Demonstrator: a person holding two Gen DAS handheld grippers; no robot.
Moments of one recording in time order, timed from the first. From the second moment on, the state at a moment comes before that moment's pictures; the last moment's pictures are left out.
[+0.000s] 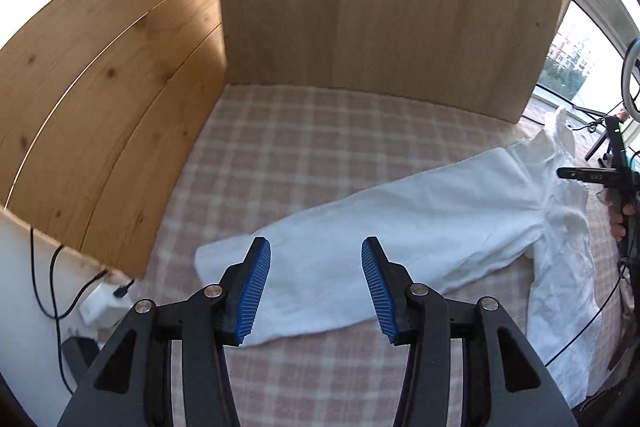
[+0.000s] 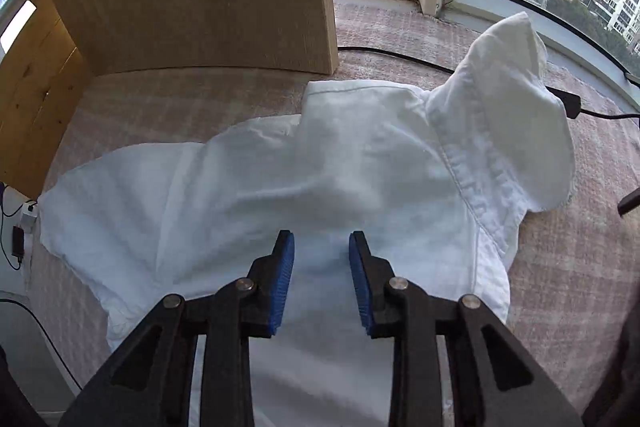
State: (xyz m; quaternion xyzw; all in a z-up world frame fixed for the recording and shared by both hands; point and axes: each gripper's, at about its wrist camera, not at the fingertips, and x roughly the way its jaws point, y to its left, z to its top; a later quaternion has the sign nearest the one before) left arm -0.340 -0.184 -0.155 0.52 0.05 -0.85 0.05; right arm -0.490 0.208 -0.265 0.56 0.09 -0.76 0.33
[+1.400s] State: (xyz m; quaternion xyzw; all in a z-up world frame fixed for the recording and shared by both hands) left arm -0.407 -0.206 -0.289 0.58 0.00 -0.82 -0.02; right arm -0.331 0.138 -0.246 0.57 0.17 -0.73 0.33
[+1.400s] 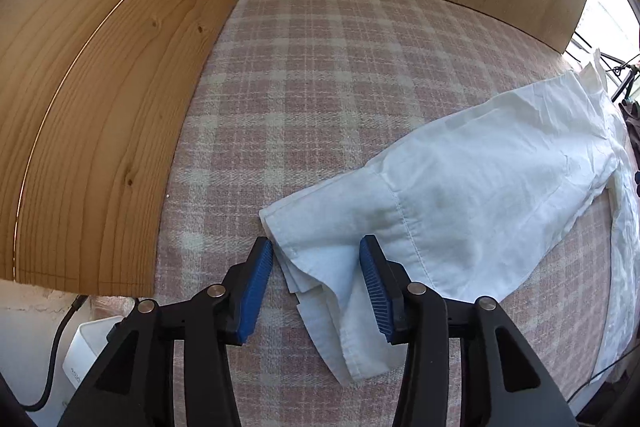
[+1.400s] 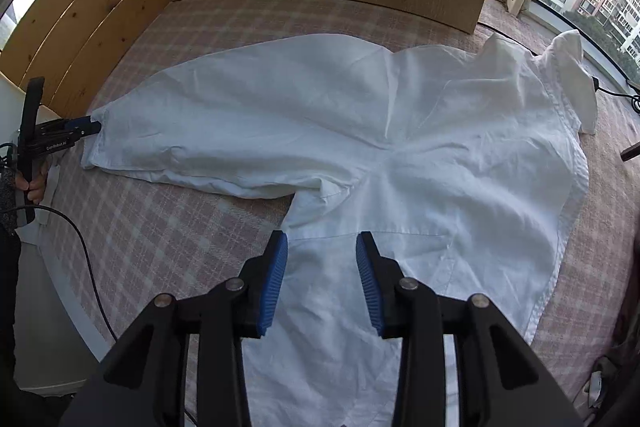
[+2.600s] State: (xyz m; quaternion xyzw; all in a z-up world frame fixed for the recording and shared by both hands) left arm -0.331 -0.091 -0.027 0.36 0.02 -0.90 -0.24; right arm -0.410 0.157 -0.266 0.65 0.05 -0.69 0.31
